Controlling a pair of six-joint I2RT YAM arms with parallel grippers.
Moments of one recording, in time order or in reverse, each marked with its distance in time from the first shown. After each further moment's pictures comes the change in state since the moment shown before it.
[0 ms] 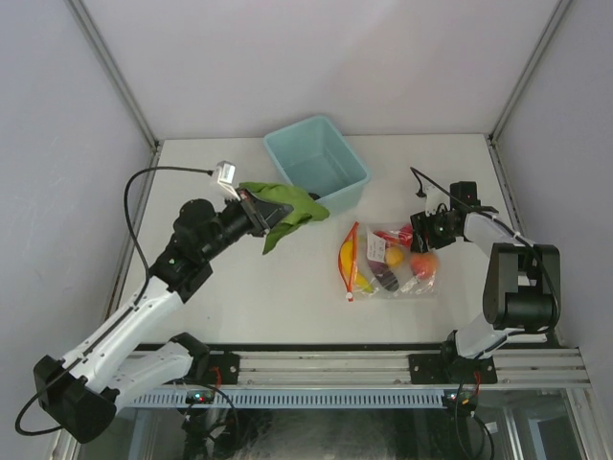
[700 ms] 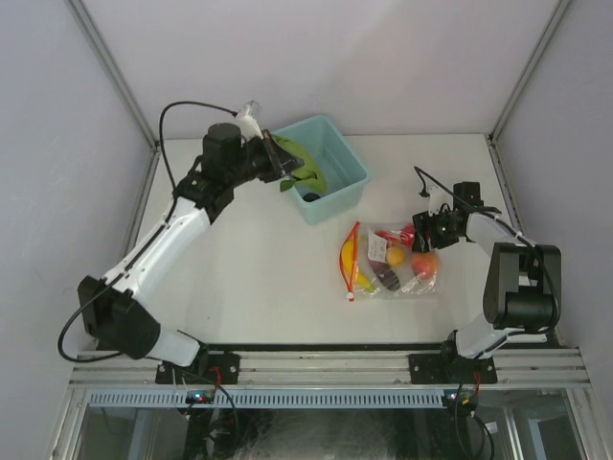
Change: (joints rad) left arm 0.126 0.479 0.520 -0.217 0.114 0.076; right arm -0.020 0.000 -0.001 0.000 -0.003 0.000
